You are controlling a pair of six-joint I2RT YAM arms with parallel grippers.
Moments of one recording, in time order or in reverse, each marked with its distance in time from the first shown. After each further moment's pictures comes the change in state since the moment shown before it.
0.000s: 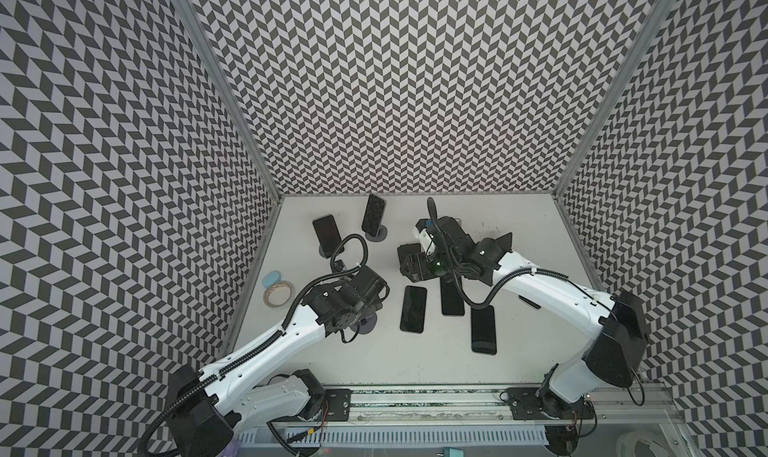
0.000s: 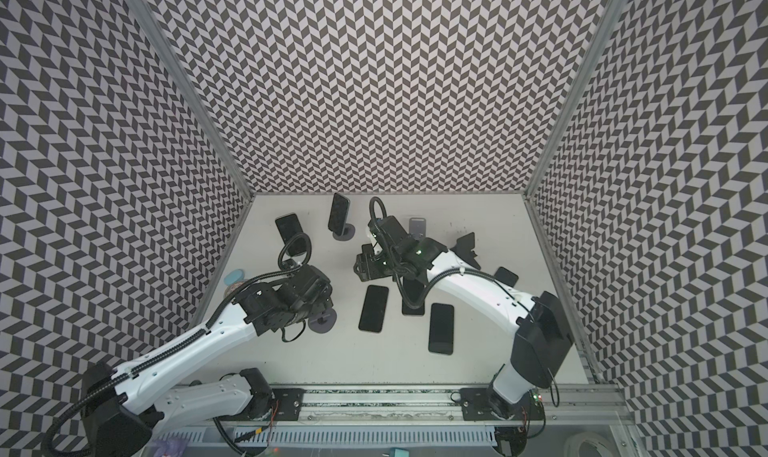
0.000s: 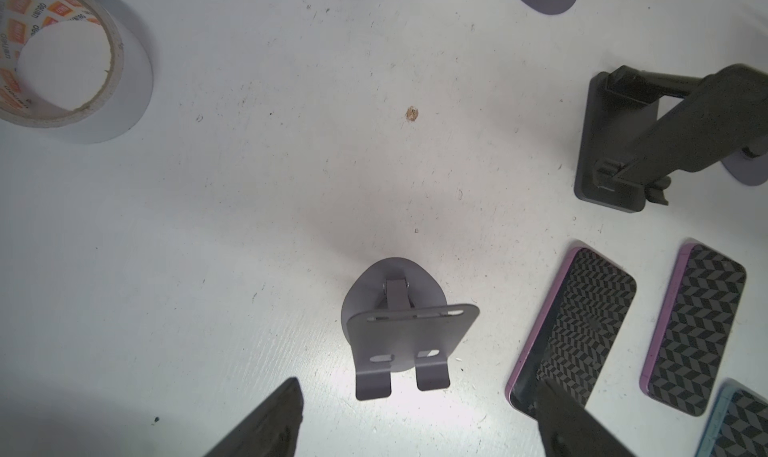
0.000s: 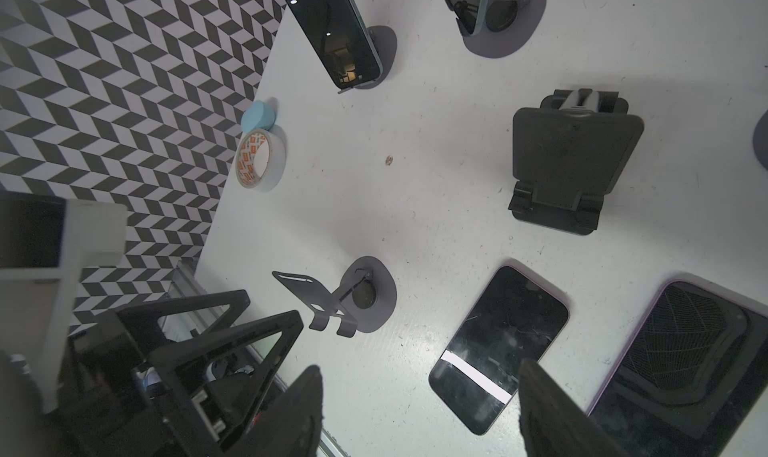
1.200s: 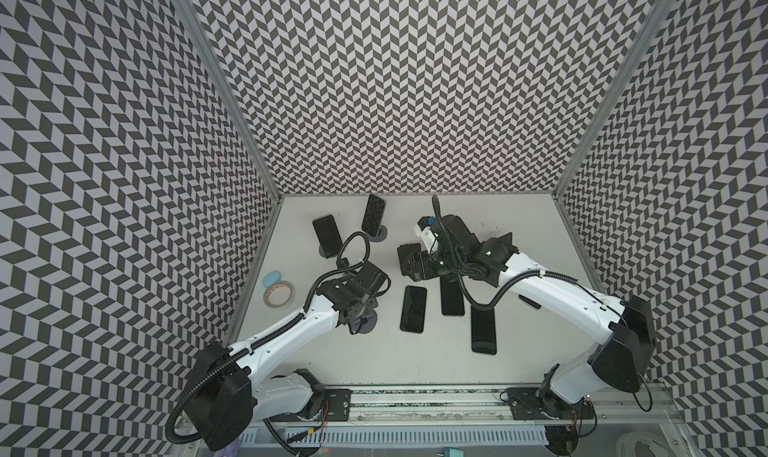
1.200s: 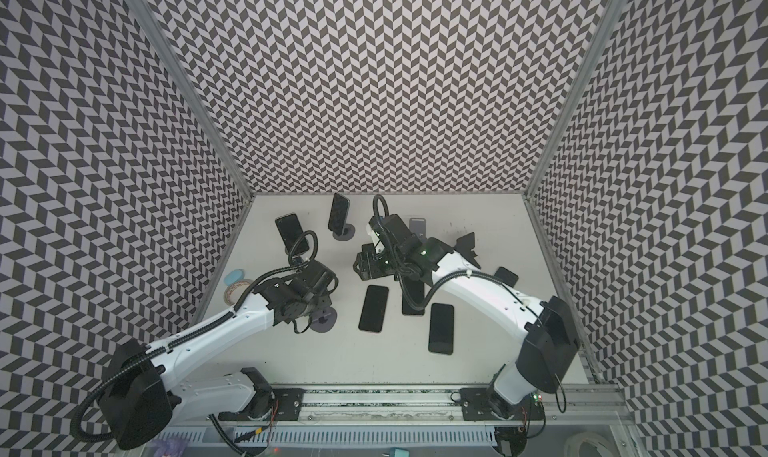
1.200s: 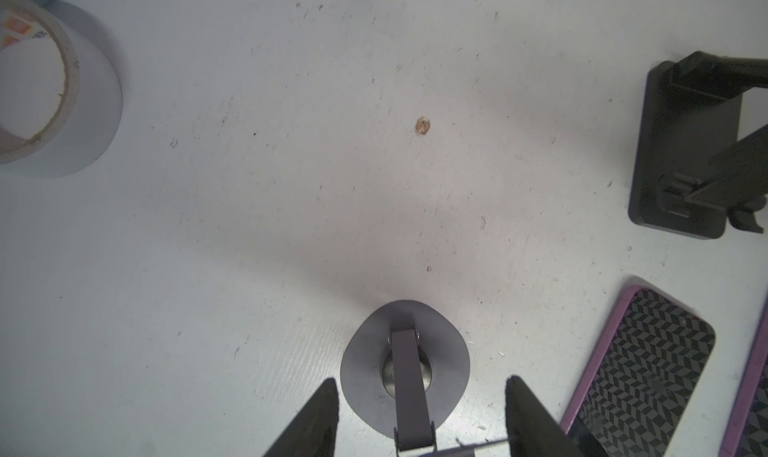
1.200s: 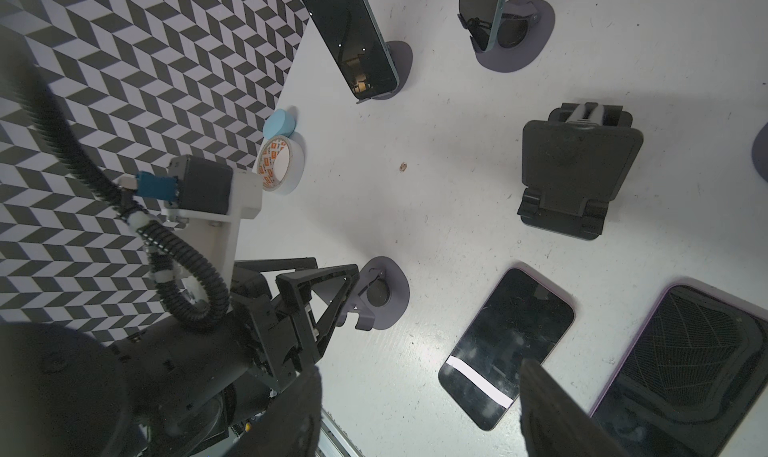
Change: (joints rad) left arm 0.093 0.112 -0.073 0.177 0.005 0.119; right arm 0.000 -0.033 0.000 -0.002 -0.014 -0.001
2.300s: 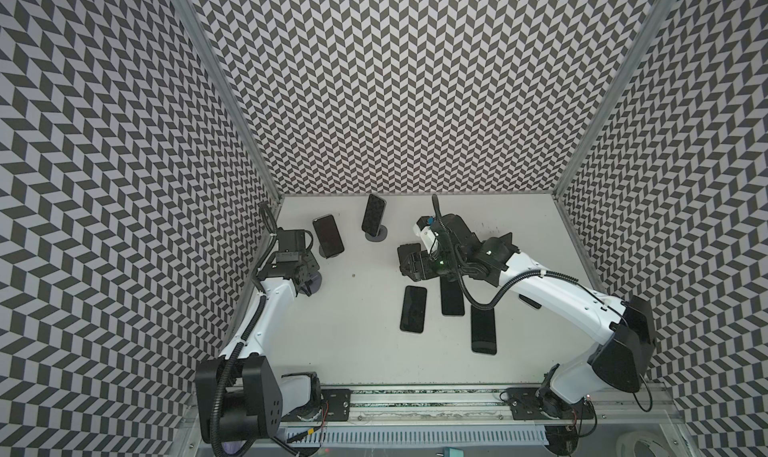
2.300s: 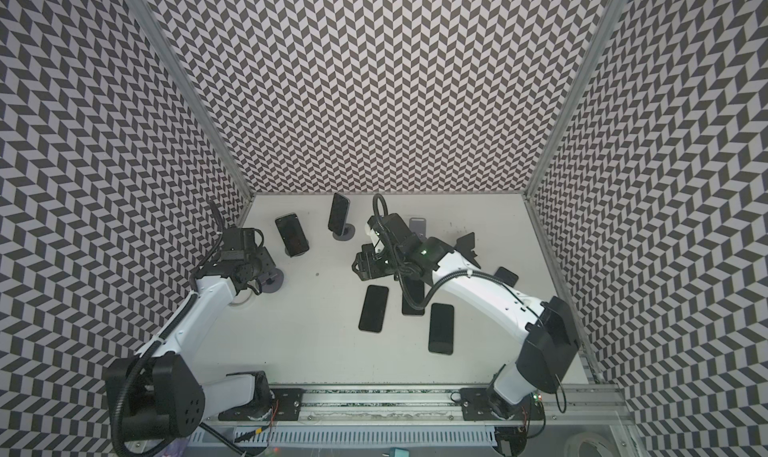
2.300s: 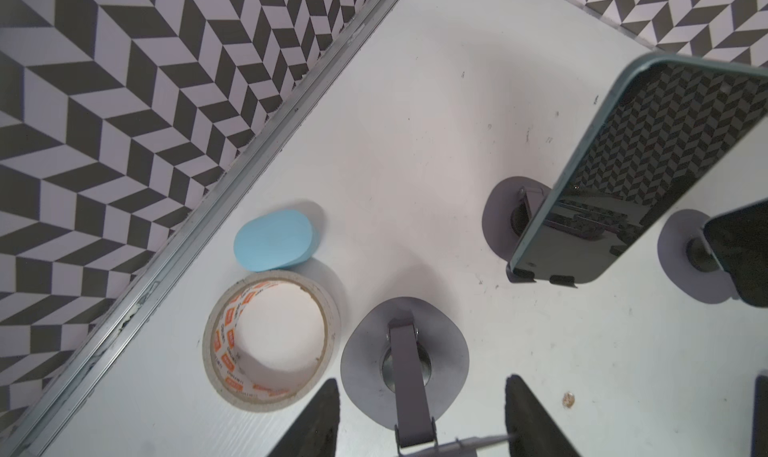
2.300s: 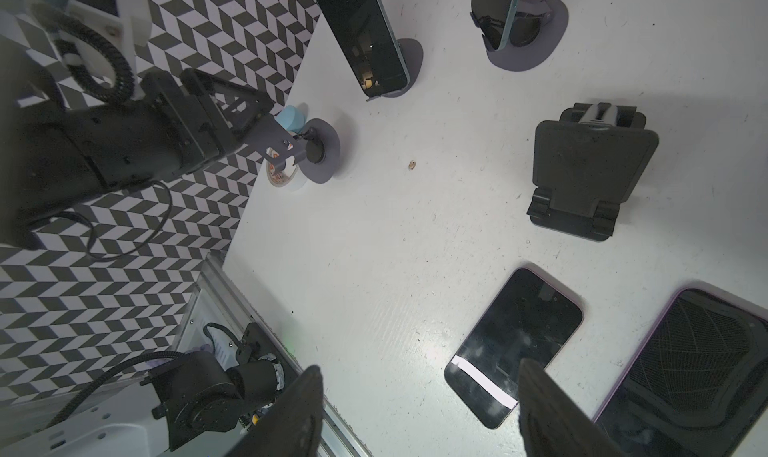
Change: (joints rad) left arm 0.771 0.052 0.082 0.292 0.172 0.575; right arm 0.000 -0.002 0.010 -0.010 -0.026 -0.008
